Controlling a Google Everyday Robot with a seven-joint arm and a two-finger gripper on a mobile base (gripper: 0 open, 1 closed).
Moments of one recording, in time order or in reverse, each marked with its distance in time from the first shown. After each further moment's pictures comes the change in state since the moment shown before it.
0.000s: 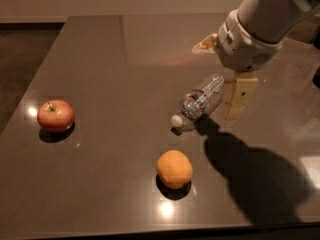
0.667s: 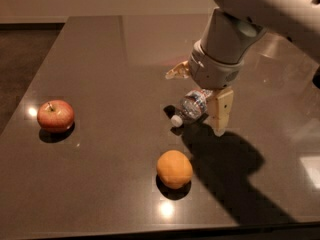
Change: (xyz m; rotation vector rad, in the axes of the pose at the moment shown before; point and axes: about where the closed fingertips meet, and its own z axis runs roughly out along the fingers) arm -0.013 0.003 0.064 -0.131 0.033 -0.332
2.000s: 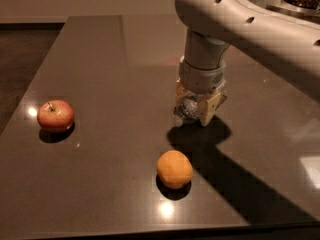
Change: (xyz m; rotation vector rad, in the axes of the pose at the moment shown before) arm 0.035 -0.010 0.049 -0.179 0.115 -0.115
